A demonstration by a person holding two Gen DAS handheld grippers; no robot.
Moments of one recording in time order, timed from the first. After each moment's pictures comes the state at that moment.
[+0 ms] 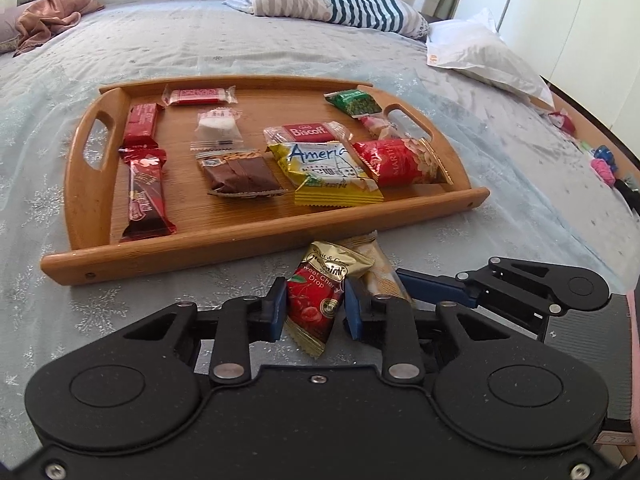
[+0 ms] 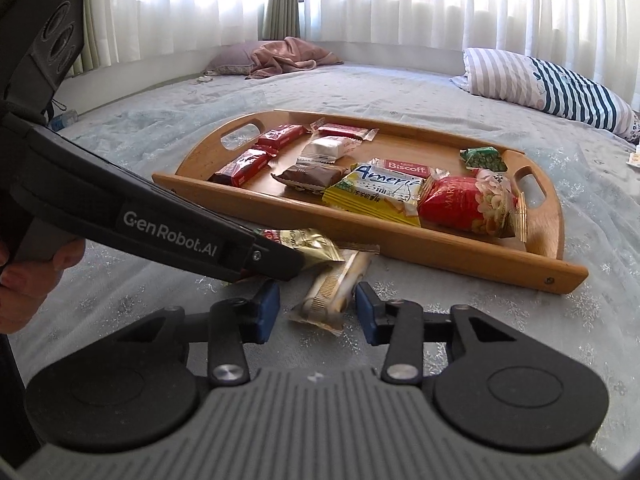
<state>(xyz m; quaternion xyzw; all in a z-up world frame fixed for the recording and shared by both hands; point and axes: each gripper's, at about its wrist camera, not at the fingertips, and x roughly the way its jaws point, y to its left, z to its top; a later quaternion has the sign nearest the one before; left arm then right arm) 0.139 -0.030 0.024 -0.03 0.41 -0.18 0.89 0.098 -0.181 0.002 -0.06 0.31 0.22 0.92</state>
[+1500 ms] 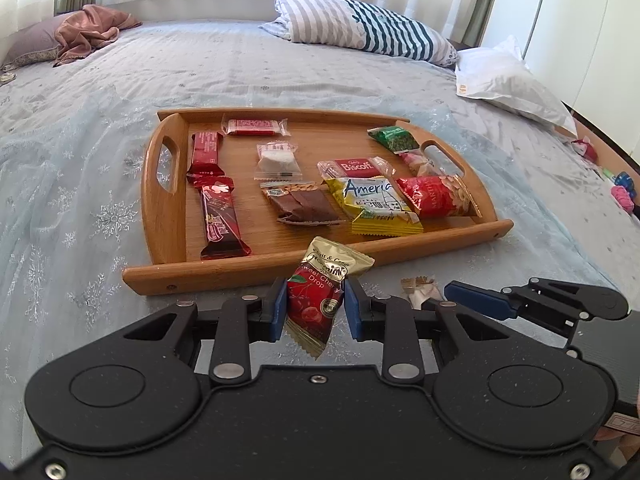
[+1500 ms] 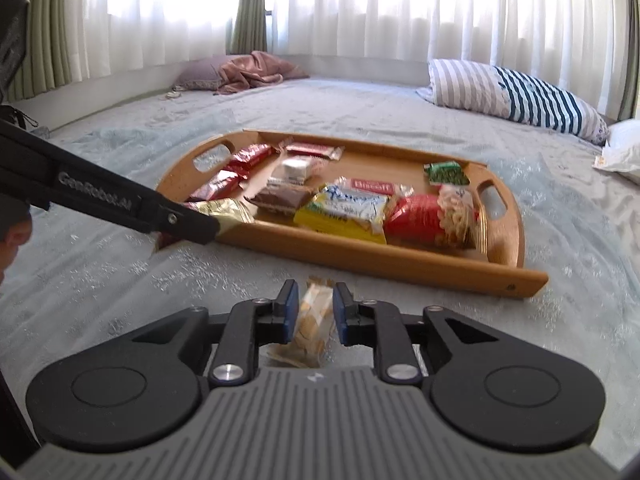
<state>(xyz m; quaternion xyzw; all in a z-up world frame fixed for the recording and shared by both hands) 0.125 0.005 0.048 -0.04 0.38 -0.13 0.91 0.091 -0.183 0.014 -0.05 0.29 0.17 0.94</state>
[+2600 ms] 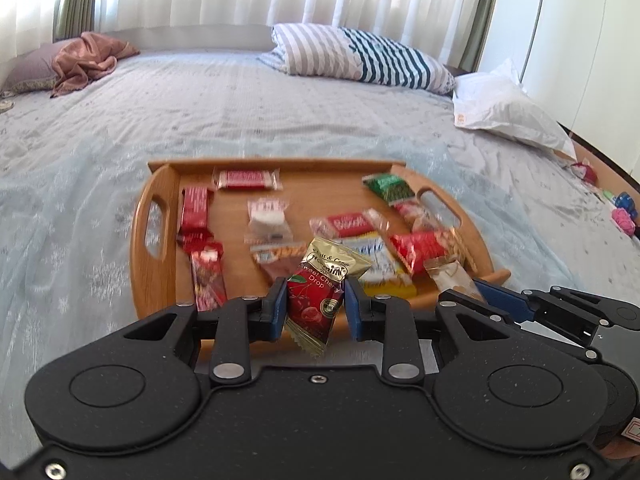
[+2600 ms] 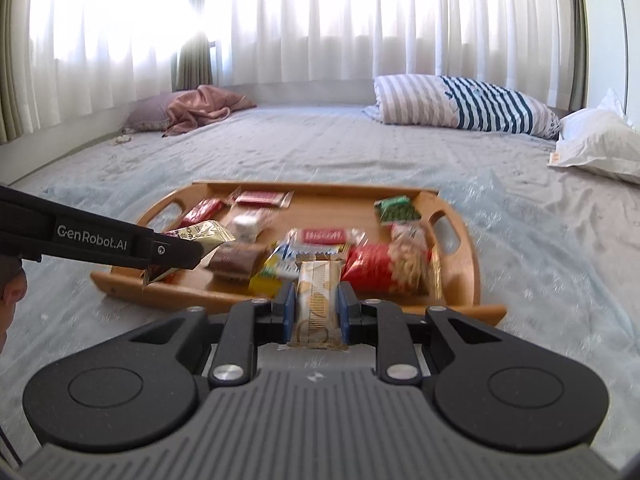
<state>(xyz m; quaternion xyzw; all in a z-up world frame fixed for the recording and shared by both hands) 0.153 -0.008 0.076 -0.04 0.33 -0.13 0.93 0.110 -0.189 0.049 -0.01 0.25 0.09 0.96</state>
